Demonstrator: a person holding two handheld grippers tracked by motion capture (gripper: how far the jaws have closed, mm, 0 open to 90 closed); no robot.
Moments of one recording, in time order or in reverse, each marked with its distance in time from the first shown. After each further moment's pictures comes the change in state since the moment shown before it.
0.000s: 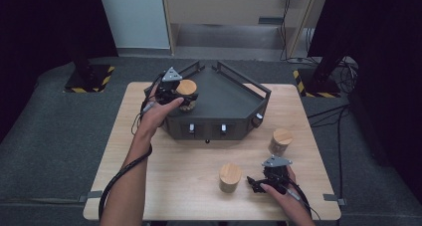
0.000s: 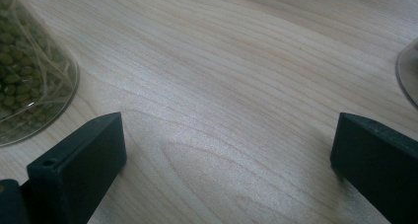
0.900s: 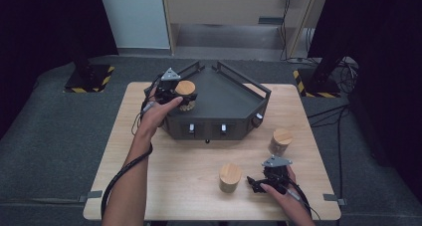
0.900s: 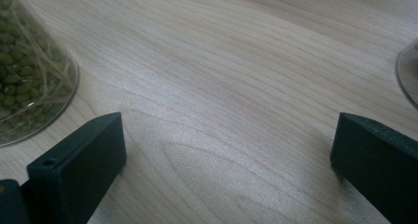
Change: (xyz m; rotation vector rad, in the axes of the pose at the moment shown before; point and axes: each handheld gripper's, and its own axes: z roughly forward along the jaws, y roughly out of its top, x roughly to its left) left arm 0.011 -0.004 0.006 0.014 -0.012 -0.061; right arm 0.000 0.000 0.000 0.002 0.001 0.001
